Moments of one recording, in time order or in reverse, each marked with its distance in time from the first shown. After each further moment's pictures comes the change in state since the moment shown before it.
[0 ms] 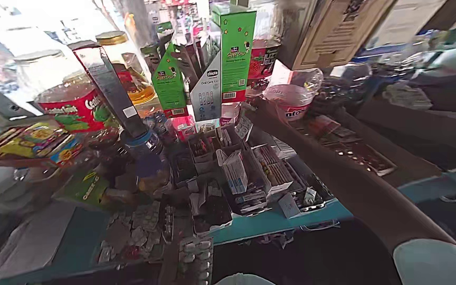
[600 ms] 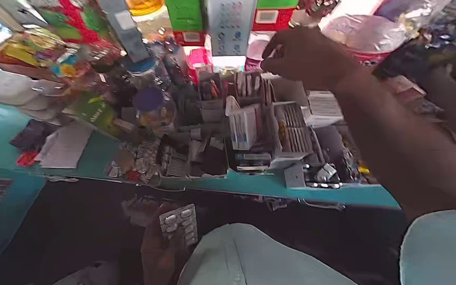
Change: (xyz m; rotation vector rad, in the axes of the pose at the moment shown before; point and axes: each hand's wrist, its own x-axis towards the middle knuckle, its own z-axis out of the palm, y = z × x) left_hand -0.078 0.037 0.052 0.160 0.343 -0.182; right_hand -0.018 -0.024 -0.023 0.030 -0.325 -0.346
